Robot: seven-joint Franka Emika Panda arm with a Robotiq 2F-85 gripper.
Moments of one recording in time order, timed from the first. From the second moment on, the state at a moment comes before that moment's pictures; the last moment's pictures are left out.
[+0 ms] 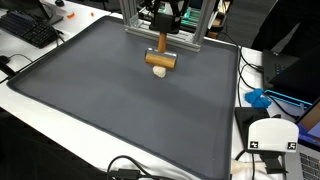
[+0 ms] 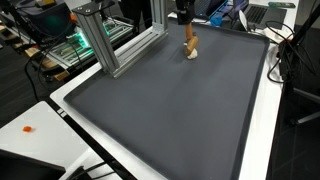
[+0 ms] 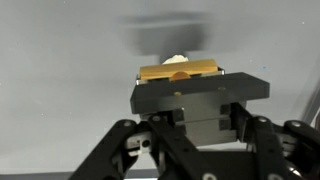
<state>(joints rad) 0.11 -0.06 0.16 -2.35 -0.01 2.48 0.20</state>
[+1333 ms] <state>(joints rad) 0.11 0.05 0.15 -2.28 -0.08 2.54 0.33</state>
